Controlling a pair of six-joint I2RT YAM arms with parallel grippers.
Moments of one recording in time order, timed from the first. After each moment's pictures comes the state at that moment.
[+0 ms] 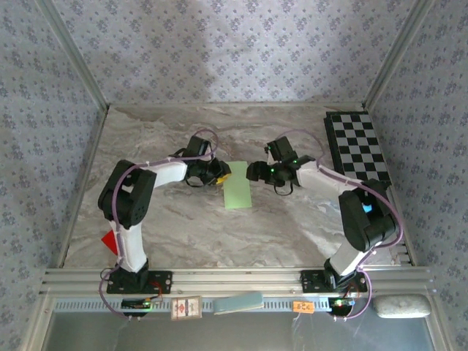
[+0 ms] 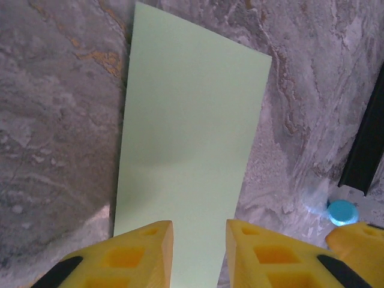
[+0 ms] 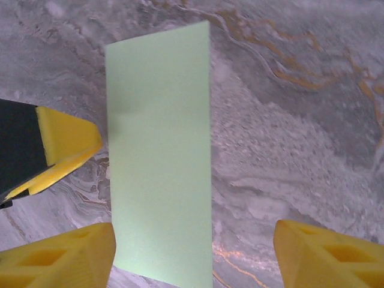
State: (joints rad) left arm -0.48 1.92 1.13 -0.13 0.50 -0.97; right arm 0.48 1.64 1.02 -0.34 -0.25 0.59
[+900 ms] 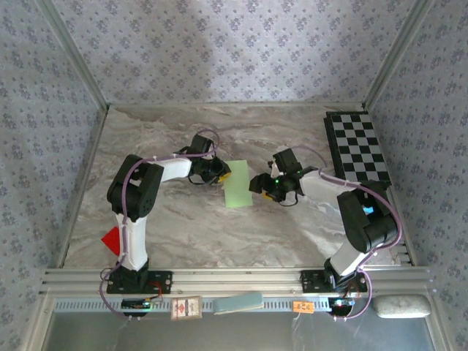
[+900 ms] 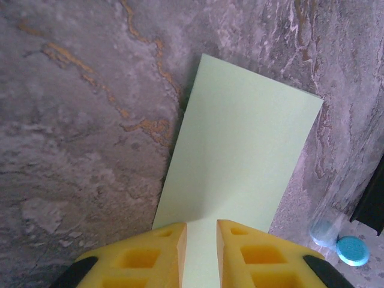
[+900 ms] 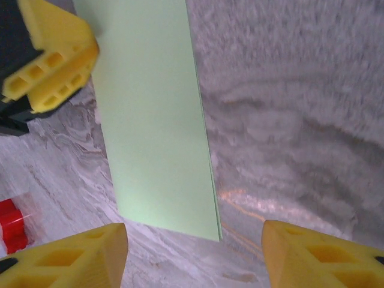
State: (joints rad) left arm -0.48 2.02 1.21 -0.16 0.46 -1.03; right arm 0.46 1.63 0.88 -0.28 -0.45 0.72
